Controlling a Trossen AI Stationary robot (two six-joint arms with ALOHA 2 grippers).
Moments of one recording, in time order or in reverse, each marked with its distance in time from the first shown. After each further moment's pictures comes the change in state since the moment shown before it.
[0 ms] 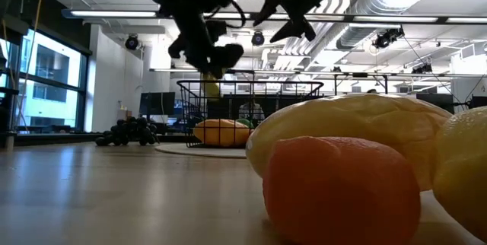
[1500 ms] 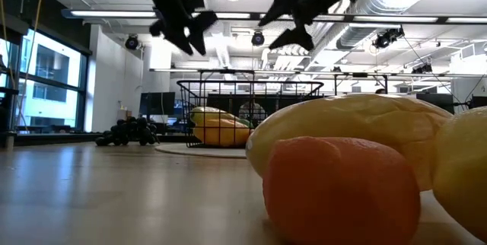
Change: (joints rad) left arm 0.080 -0.256 -0.001 -0.239 0.224 0.075; right arm -0.093 -0.002 0.000 -0.175 -0.521 -0.115
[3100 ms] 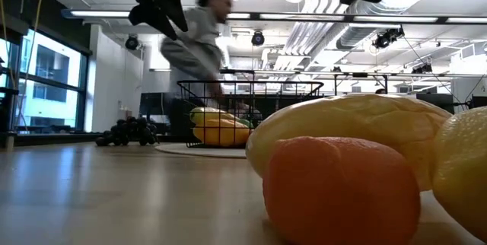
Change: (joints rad) left arm -0.120 -0.200 0.000 -0.312 0.329 -0.148; right arm 0.878 0.000 0.000 -0.346 0.294 0.240
